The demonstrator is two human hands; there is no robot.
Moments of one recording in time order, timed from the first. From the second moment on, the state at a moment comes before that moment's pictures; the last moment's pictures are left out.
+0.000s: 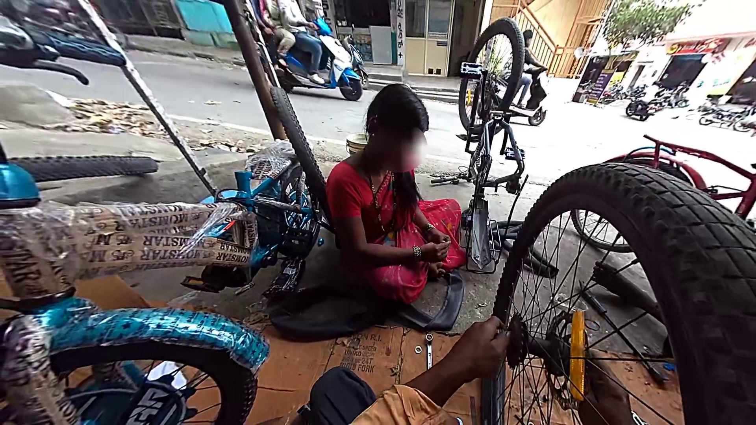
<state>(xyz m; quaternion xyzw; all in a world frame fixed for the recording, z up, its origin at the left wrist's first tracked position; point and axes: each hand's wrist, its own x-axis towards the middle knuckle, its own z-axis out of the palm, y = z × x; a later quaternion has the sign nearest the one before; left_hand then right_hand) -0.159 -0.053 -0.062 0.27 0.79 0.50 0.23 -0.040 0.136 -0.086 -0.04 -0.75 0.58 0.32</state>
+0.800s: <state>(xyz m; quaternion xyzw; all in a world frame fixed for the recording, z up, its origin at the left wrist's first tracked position) -0.163 -0.064 -0.100 0.35 0.79 0.50 0.02 -0.040 0.162 -0.073 -0.10 -0.88 0.42 0.19</state>
